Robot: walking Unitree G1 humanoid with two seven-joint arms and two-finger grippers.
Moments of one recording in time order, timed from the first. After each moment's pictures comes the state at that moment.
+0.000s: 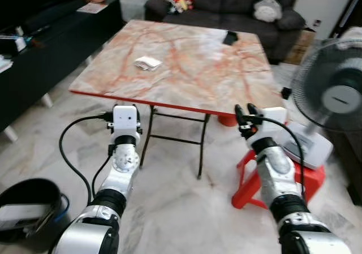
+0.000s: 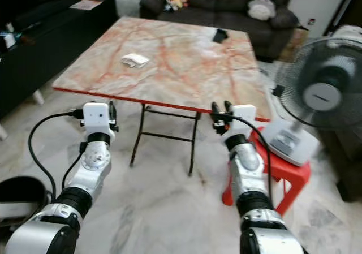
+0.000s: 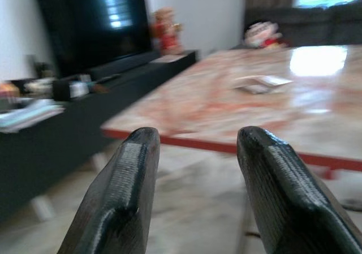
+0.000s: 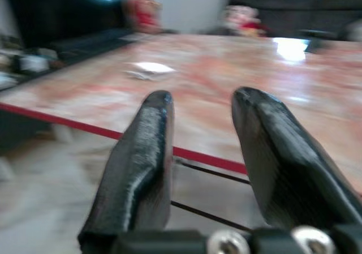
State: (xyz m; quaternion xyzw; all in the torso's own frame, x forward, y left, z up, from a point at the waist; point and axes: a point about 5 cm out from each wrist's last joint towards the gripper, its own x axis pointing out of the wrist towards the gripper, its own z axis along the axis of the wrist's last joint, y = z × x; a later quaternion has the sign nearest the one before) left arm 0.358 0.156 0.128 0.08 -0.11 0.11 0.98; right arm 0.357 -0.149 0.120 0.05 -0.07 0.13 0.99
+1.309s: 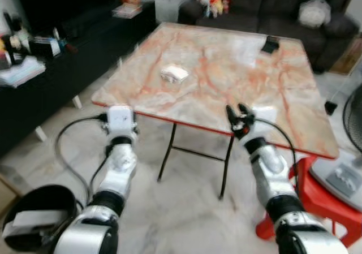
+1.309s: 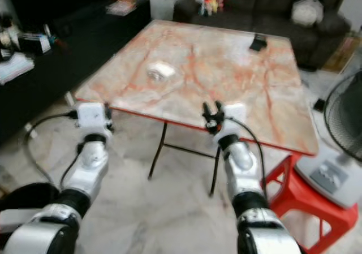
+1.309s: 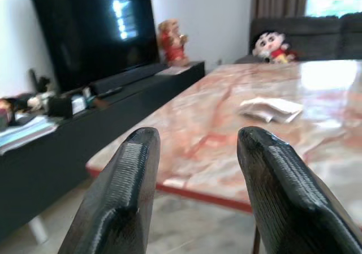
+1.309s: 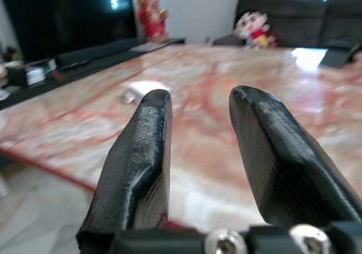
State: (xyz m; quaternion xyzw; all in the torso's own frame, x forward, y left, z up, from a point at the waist) left arm 0.358 0.136 0.128 0.07 -0.11 0.08 0.99; right arm 0.354 -0.170 0.116 0.04 -0.07 0.11 0.99
